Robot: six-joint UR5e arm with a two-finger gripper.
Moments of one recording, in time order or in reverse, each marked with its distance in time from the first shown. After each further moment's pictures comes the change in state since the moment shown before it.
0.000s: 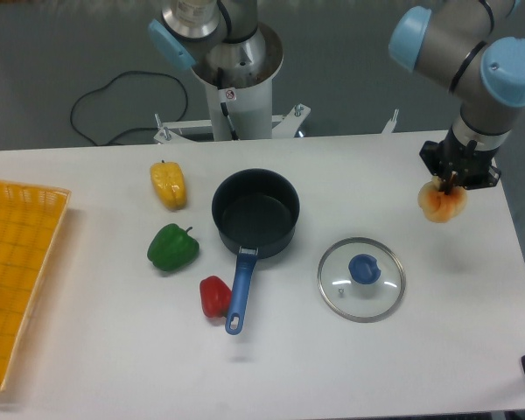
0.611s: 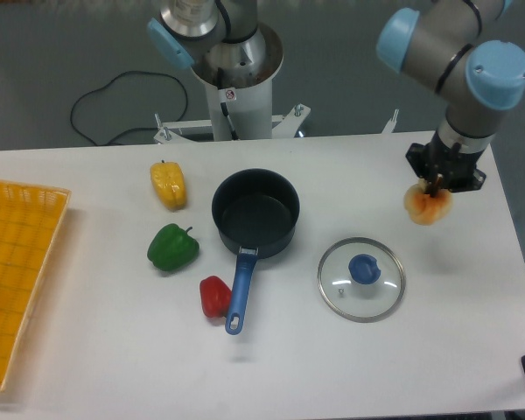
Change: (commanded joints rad) arm -0.063 0.086 -0.106 0.011 -0.037 -0.047
